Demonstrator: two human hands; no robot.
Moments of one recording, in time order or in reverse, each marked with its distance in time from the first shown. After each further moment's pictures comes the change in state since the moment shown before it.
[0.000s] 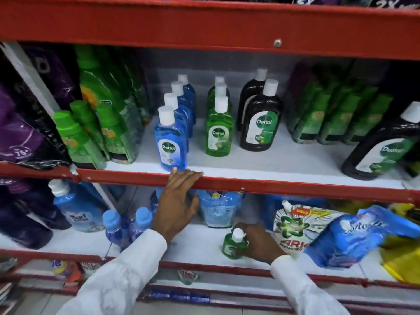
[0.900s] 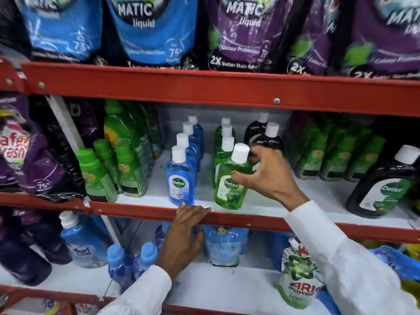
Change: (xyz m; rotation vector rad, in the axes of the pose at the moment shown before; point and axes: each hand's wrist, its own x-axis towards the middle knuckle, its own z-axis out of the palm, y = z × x) left_hand 0.002 0.000 -0.005 -0.127 0.039 0.031; right_hand 0.016 -0.179 -0.222 0.137 0.619 -0.281
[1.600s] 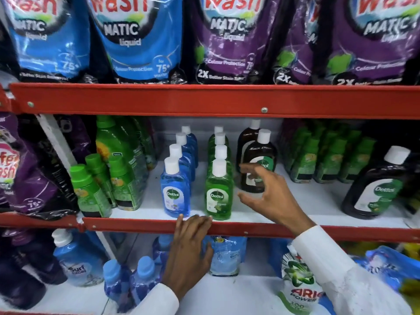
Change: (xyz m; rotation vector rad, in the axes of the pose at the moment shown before) left_hand -0.002 0.018 0.013 0.263 -0.063 0.077; right_hand -0.025 0.044 0.005 -0.044 0.005 -0.013
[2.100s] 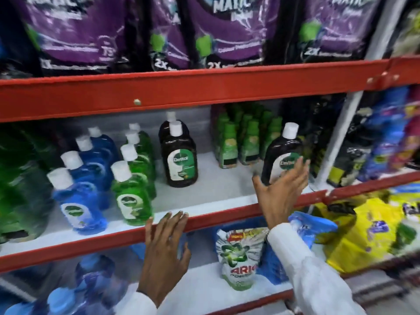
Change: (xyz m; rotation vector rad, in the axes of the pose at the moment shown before) left_hand 0.030 0.087 0.071 0.092 -0.100 0.115; right_hand -0.070 0.155 -0.078 -0.277 0.851 0.606
